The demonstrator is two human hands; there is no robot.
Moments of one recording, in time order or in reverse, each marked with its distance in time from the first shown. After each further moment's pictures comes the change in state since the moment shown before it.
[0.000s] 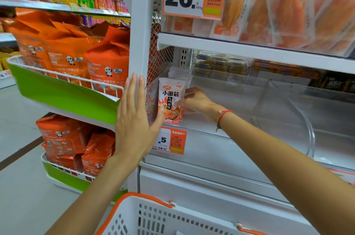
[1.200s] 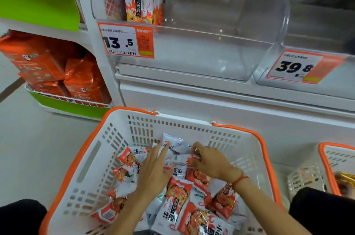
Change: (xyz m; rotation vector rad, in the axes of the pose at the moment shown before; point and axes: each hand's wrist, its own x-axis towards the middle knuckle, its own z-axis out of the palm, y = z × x) left_hand -0.317 0.036 0.030 -0.155 -1.122 -0.253; right_hand -0.254 0.294 0.074 -0.613 -0.318 0.030
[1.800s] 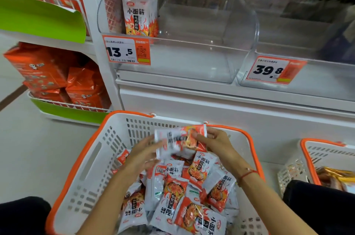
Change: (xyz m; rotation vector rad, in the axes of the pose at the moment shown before) left_hand -0.013 0.024 -0.077 -1.200 -0.118 -0.262; right_hand -0.040 -0.043 -0.070 1.178 0.273 0.241
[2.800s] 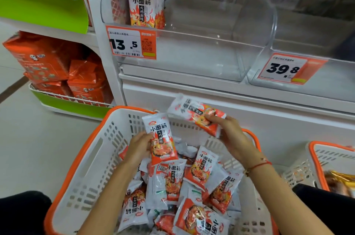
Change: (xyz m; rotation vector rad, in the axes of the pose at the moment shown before) left_hand 0.018 0.006 -0.004 0.064 0.297 -0.012; right_hand 0.016 -0.035 -0.006 0.218 0.088 0.084
